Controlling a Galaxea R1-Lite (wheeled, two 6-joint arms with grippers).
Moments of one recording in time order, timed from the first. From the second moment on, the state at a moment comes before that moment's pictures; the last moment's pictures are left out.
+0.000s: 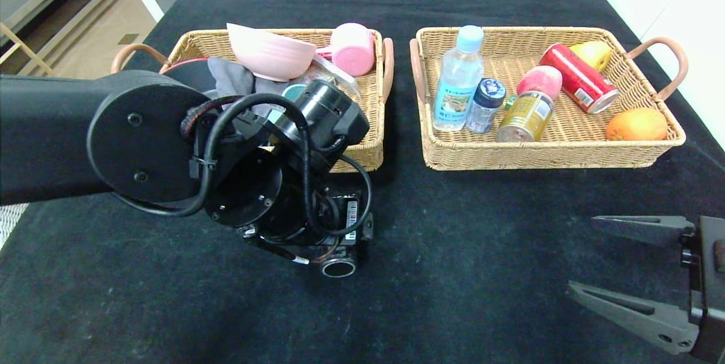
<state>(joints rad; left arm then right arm) -0.73 1.83 -1.56 0.67 0.32 -0.57 0.32 1.14 -0.58 -0.28 0.50 -0.21</state>
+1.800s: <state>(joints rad) -0.73 1.86 -1.54 0.67 0.32 -0.56 0.32 1.14 -0.57 -0.30 0.50 -0.21</state>
